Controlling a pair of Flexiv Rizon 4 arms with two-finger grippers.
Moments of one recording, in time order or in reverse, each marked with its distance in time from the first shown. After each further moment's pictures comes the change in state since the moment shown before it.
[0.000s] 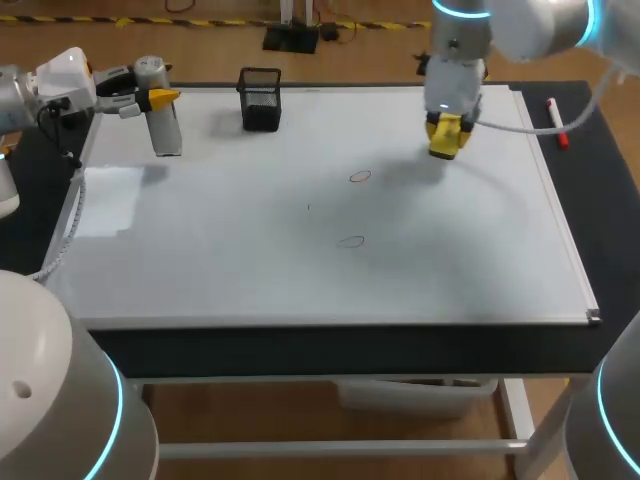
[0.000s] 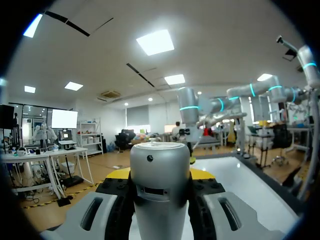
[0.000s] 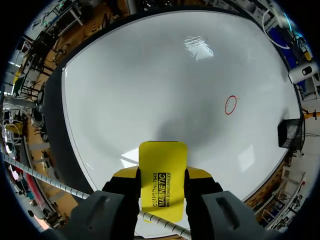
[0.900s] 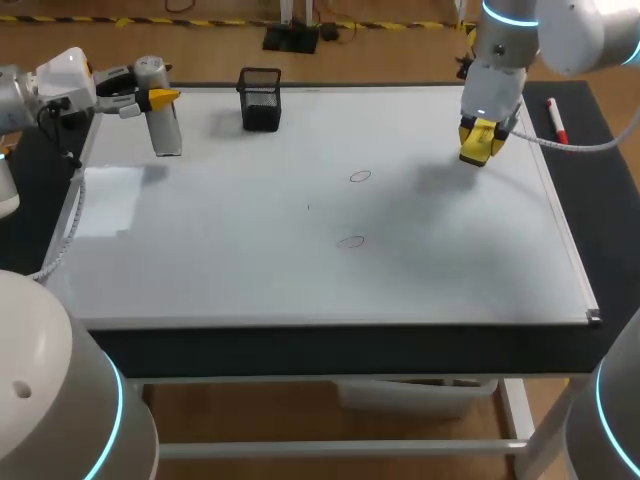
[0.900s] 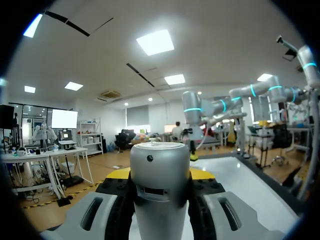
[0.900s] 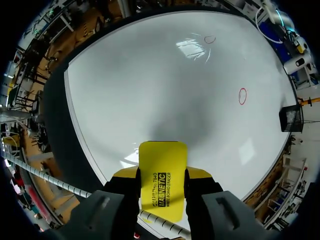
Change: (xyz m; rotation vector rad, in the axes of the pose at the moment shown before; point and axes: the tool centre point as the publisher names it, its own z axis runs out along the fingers) left arm 0.000 0.000 0.000 0.000 0.000 0.000; right arm 0.051 -0.009 0.002 -0.013 -0.046 0.074
